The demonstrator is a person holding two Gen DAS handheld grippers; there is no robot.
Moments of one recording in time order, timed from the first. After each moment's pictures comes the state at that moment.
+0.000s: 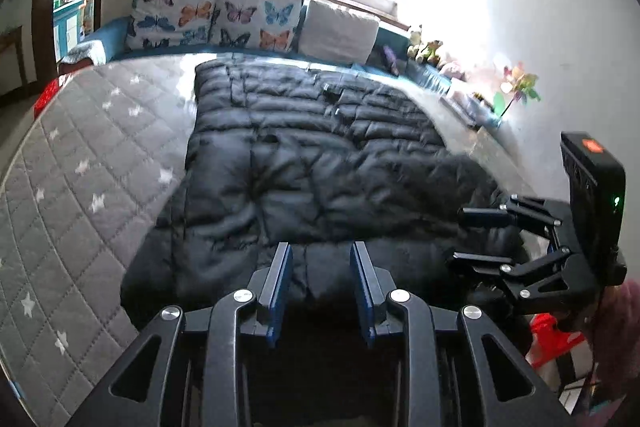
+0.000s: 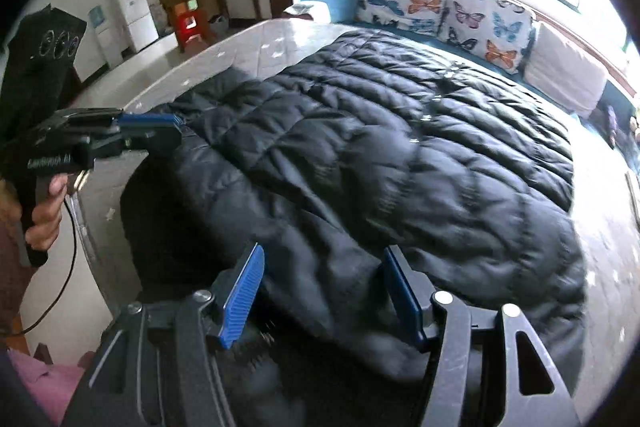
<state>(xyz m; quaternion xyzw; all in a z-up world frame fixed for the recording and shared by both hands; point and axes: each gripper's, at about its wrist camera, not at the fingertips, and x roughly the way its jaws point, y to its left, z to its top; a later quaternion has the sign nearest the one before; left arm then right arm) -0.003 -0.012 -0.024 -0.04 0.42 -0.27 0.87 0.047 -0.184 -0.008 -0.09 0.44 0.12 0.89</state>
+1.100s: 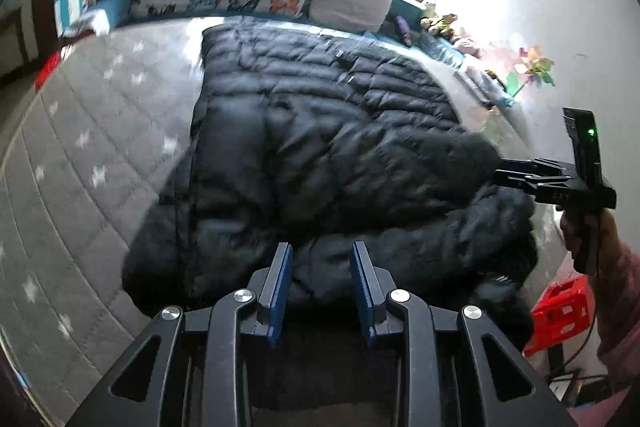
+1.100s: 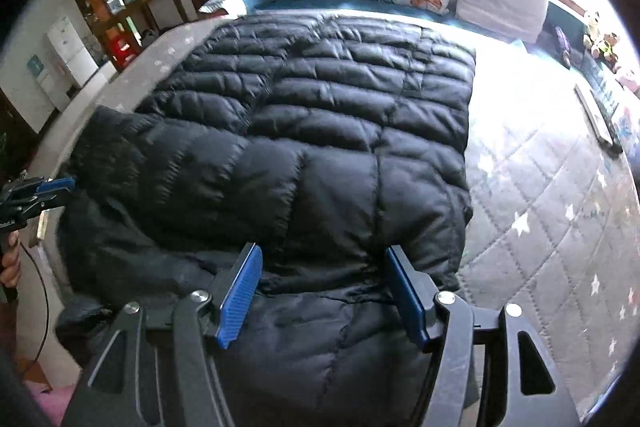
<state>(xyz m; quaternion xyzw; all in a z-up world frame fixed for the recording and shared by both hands) 0.016 -0.016 -0.021 -0.03 0.47 -0.27 0.84 0.060 -0.323 0.012 0.00 0.48 0.03 0.88</state>
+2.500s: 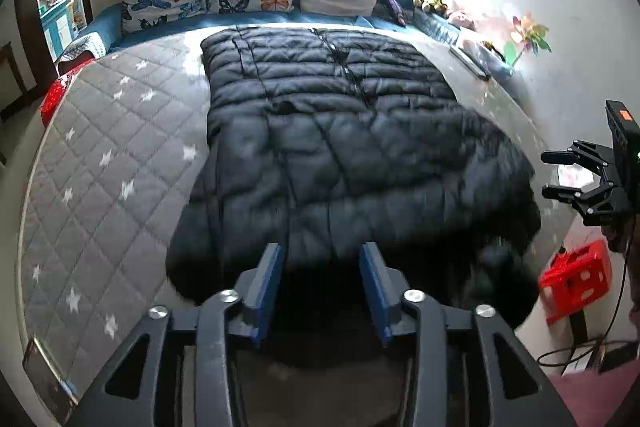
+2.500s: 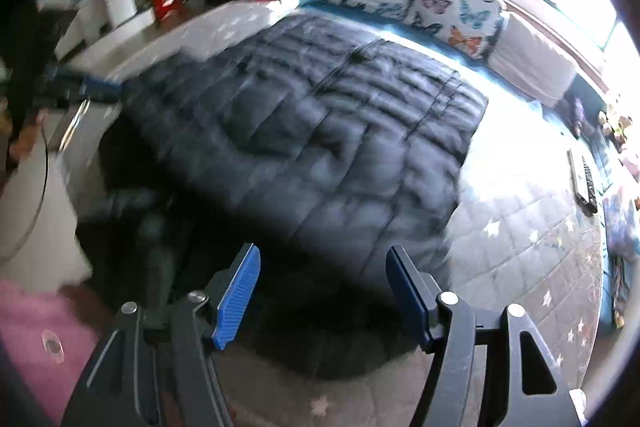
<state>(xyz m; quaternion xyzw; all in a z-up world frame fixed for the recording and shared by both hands) -0.016 0.003 -0.001 0.04 0.48 -0.26 0.84 -0.018 -0.285 0.029 -0.14 0.47 0.08 0.87</state>
